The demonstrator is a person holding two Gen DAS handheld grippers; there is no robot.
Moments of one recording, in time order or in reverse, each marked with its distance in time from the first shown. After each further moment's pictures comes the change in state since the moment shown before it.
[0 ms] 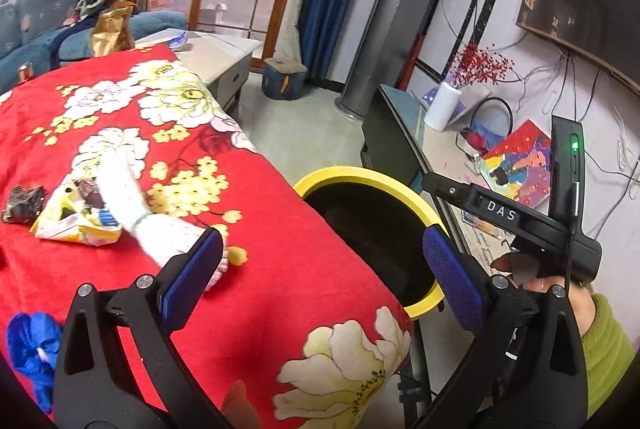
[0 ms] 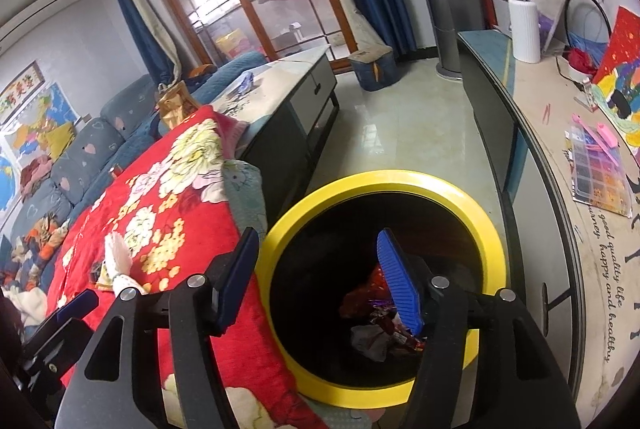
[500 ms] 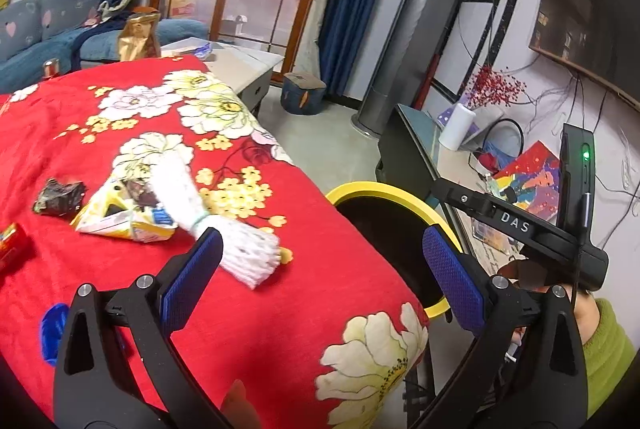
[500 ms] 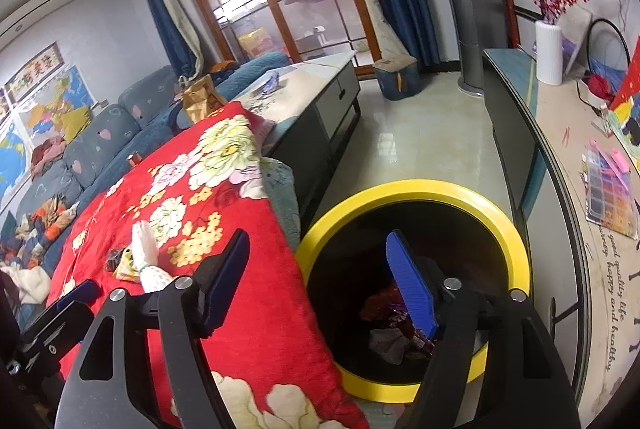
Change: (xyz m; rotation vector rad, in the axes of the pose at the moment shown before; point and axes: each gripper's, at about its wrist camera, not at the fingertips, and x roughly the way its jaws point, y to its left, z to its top) left arm -0.035 0.029 -0.002 -0.044 -0.061 0.048; right arm -0.009 0.045 -0.002 -0.084 -0.018 0.045
